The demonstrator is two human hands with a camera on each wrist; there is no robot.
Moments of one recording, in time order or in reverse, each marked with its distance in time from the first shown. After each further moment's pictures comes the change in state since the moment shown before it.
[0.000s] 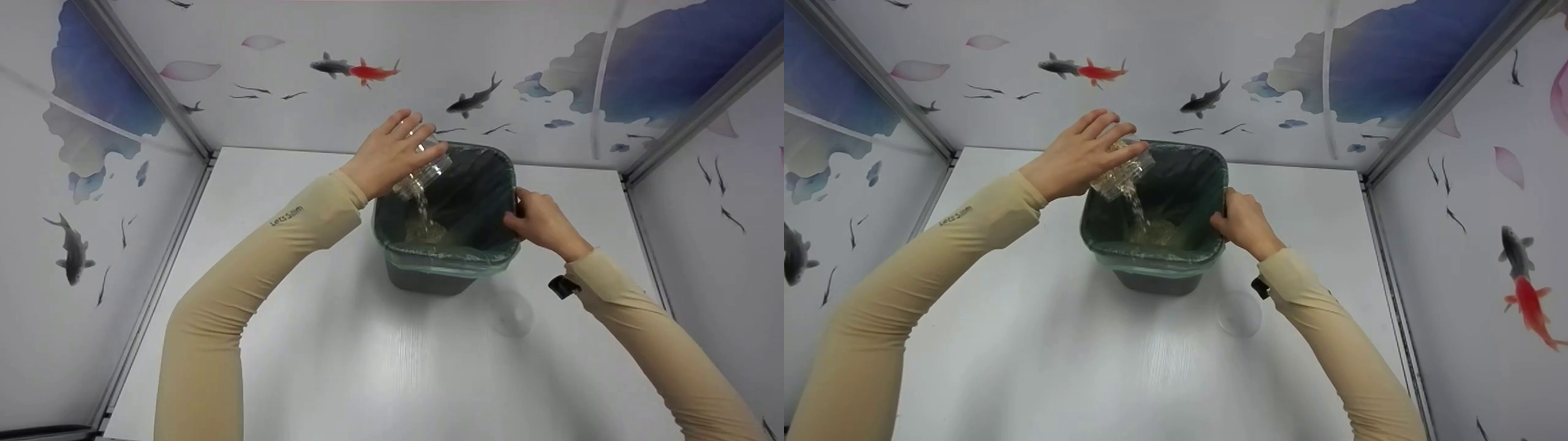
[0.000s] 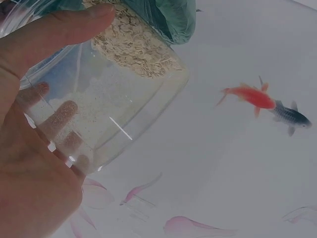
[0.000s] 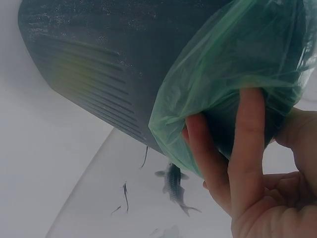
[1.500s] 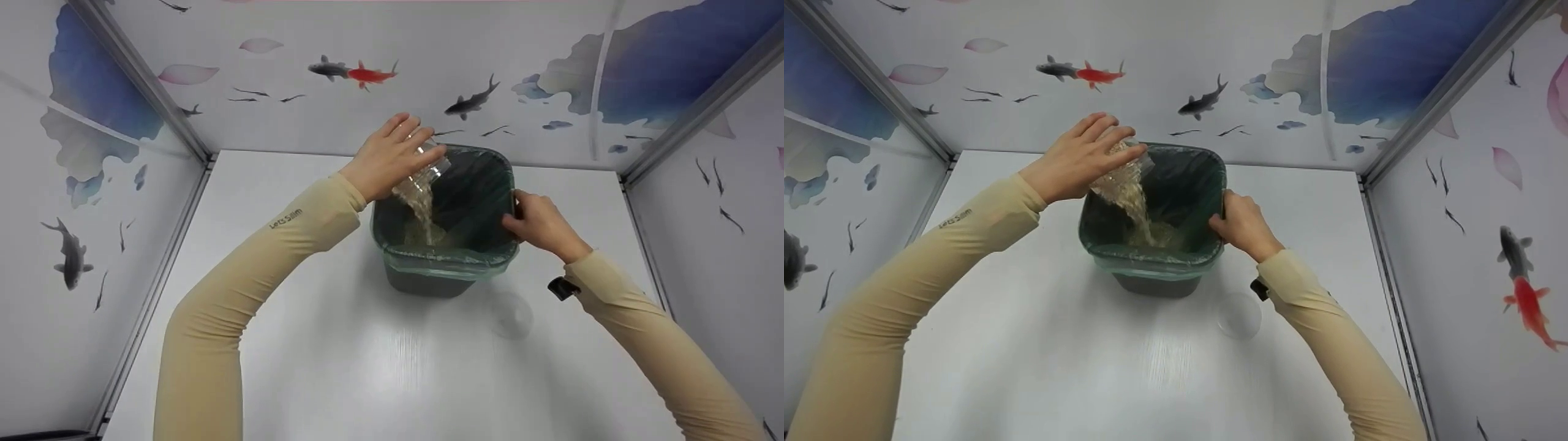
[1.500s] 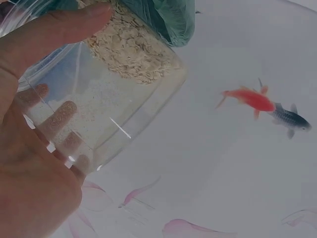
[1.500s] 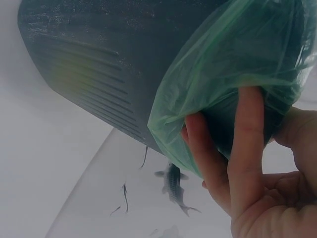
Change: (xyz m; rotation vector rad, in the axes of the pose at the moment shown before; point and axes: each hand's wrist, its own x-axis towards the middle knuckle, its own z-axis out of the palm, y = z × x) left_hand 0.002 0.000 0.000 0.020 -0.045 0.004; right_hand -0.001 -0.001 -0.001 0.035 -0.018 0.000
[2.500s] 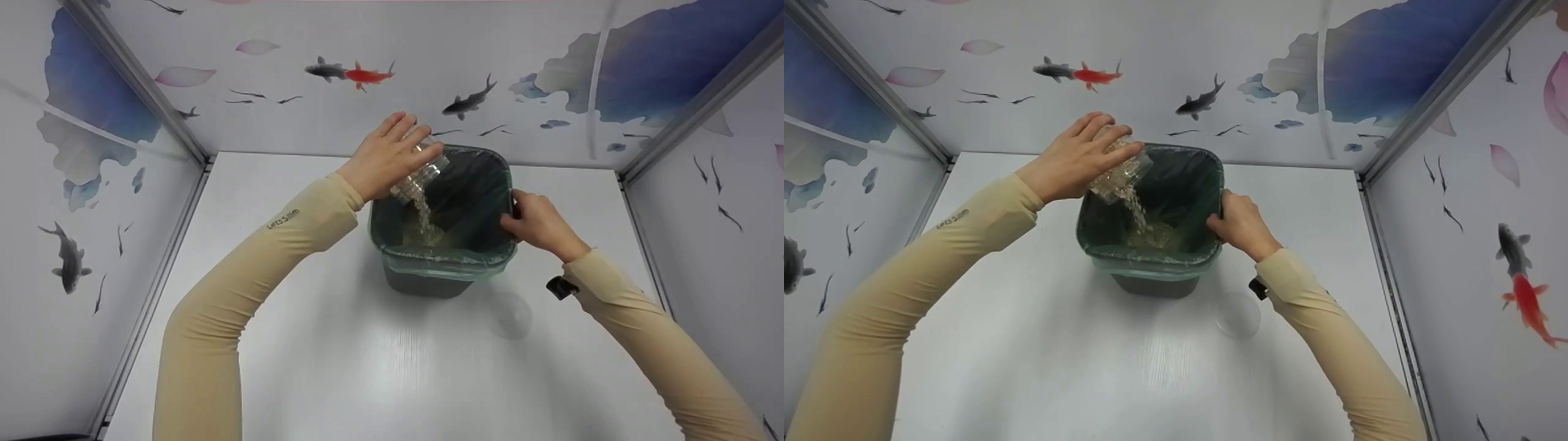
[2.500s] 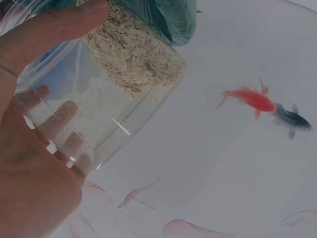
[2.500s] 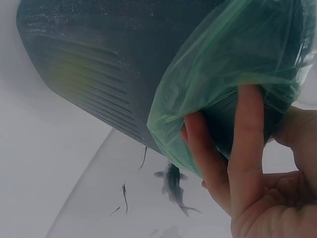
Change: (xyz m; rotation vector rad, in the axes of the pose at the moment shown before) left_hand 0.002 -0.002 -0.002 -0.053 -0.030 -0.001; right_hand 0.001 0.001 -0.001 -0.011 -0.003 0.015
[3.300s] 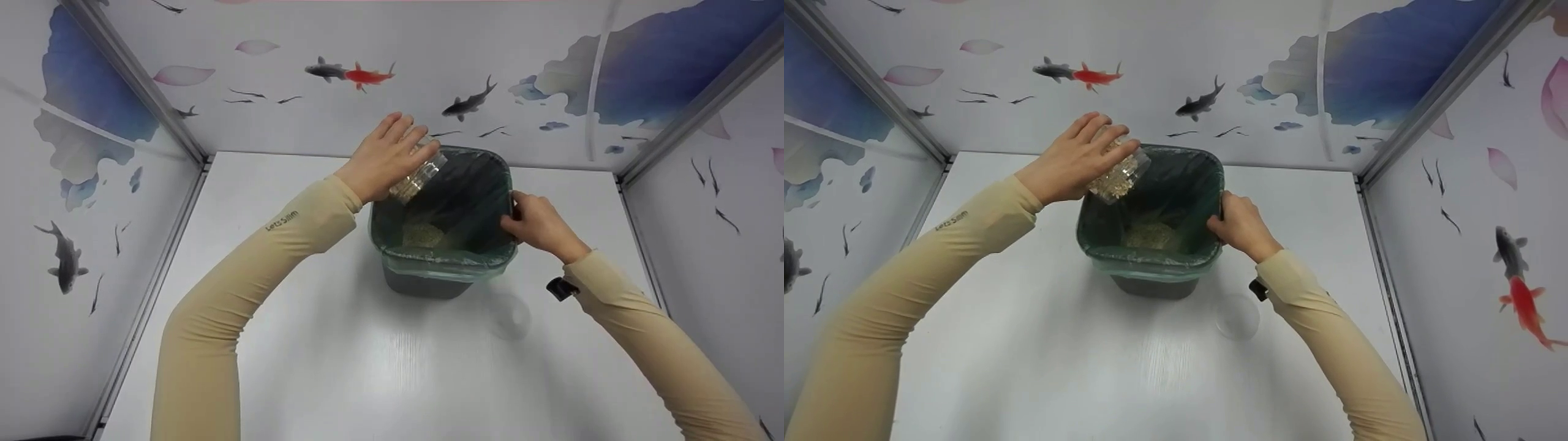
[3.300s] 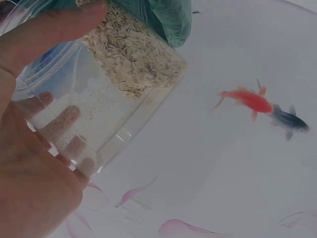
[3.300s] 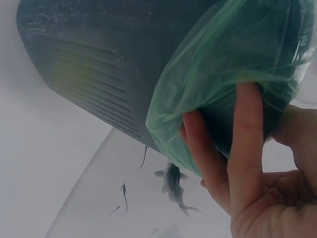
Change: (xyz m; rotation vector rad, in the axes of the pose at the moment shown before) left_hand 0.001 -0.001 0.002 0.017 -0.071 -0.035; right_hand 0.000 -0.001 -0.002 0.016 -0.034 0.017
